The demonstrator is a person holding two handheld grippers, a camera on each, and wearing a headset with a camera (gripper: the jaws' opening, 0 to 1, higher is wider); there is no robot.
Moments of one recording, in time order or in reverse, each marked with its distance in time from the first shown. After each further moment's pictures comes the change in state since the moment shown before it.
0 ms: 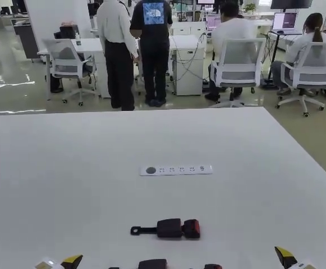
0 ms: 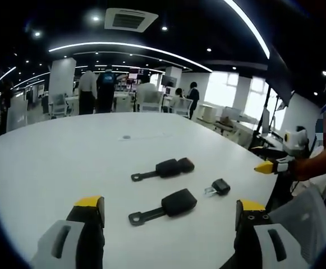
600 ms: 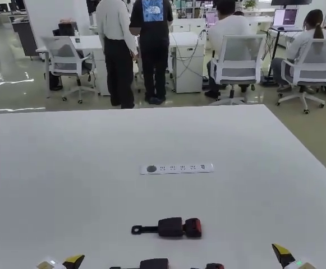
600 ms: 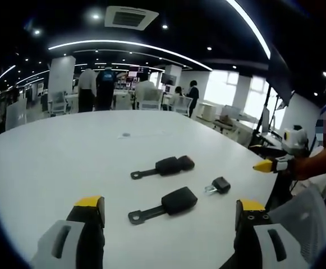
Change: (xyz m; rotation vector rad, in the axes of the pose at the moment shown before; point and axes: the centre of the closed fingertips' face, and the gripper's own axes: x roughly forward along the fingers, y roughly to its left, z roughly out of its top) left arm 0.002 0.000 -0.005 -0.003 0.019 -0.009; right arm 0.005 0.008 0.003 0.006 -0.001 0.011
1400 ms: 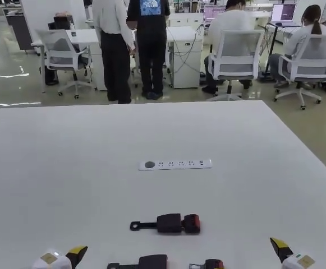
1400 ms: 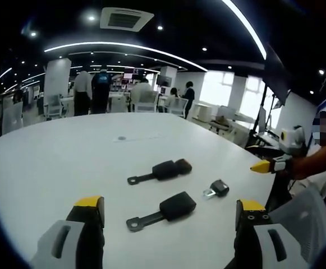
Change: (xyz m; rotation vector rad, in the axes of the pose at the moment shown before) left arm 0.008 -0.002 0.010 0.020 -0.020 -0.030; right arm 0.006 -0.003 0.003 0.008 -0.002 0.000
